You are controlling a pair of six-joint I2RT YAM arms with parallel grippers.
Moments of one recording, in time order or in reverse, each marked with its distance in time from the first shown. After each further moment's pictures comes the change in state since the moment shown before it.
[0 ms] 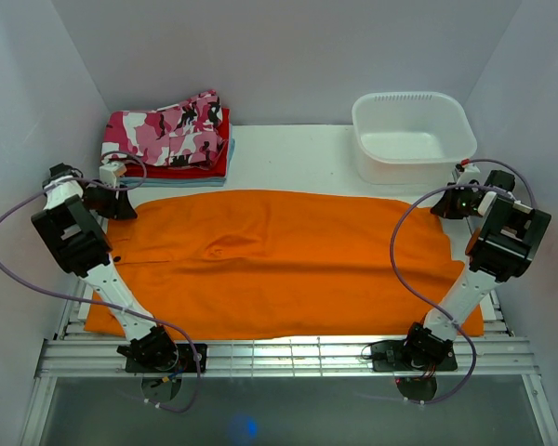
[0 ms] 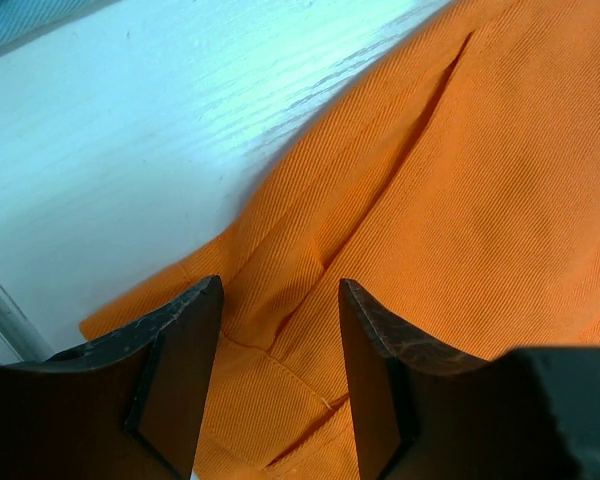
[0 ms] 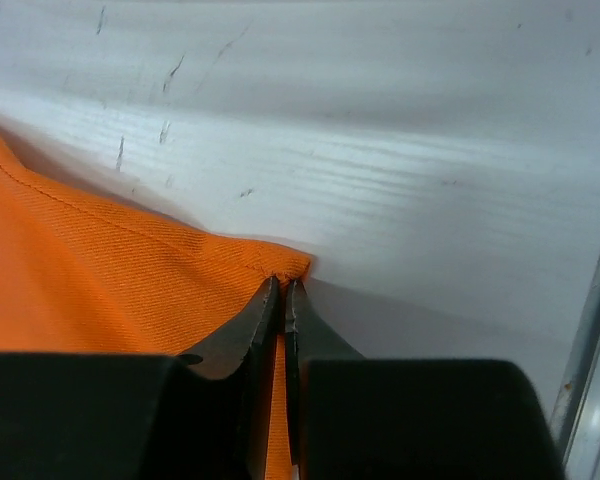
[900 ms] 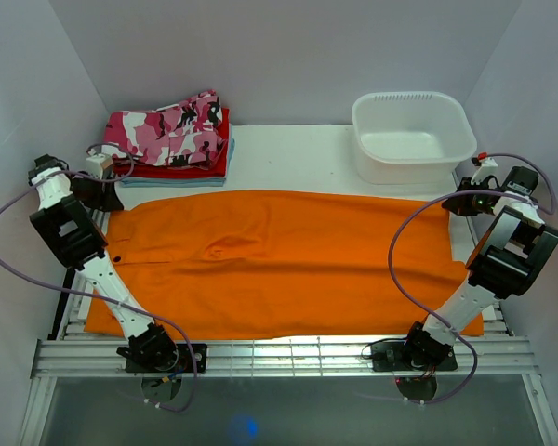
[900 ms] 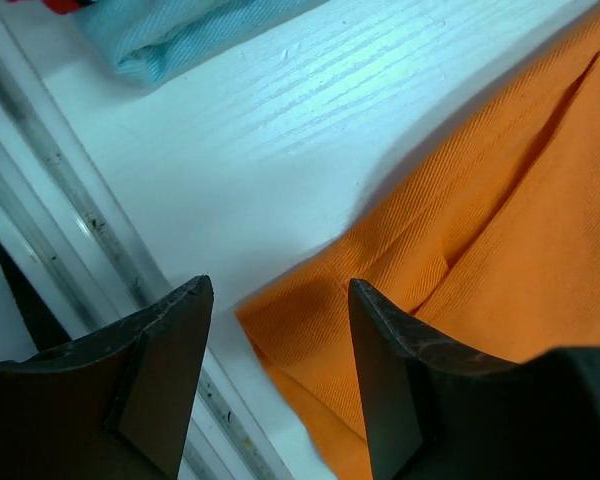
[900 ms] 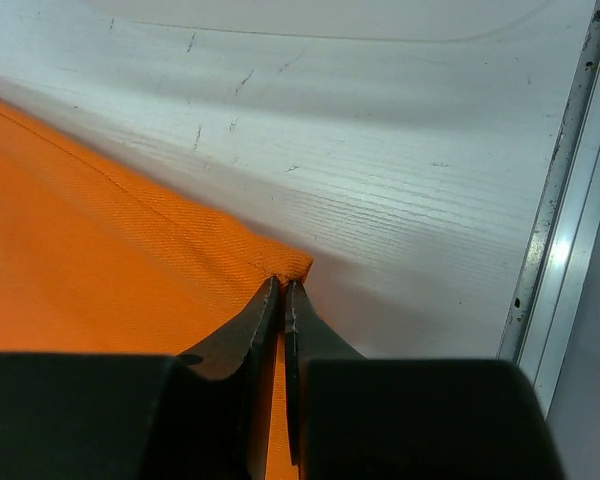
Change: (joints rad) left arm 0.050 0.188 0.352 -0.157 -0.017 0.050; right arm -0.071 -0.170 -0.011 -0.148 -0.101 -0.076
